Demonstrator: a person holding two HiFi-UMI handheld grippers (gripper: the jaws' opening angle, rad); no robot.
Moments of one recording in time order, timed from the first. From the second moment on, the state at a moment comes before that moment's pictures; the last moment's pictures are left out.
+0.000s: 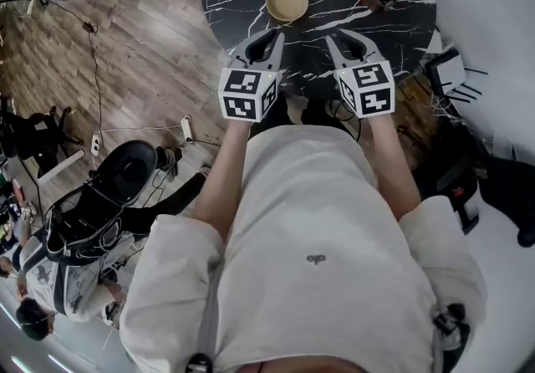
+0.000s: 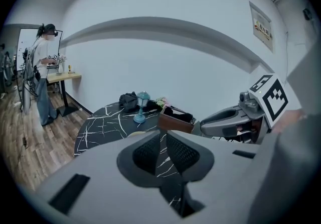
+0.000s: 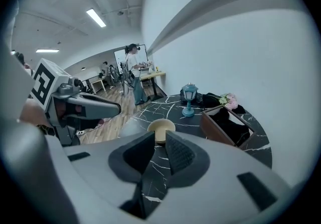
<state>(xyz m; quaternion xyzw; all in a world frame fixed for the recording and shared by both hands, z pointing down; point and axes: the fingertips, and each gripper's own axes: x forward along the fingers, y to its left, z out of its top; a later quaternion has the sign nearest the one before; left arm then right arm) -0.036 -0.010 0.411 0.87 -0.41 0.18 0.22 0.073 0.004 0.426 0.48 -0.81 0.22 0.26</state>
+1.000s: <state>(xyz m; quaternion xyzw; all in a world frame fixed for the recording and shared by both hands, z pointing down) -0.008 0.065 0.334 0.84 -0.50 0.10 0.18 0.081 0.054 0.337 0.41 -0.89 0.11 0.18</state>
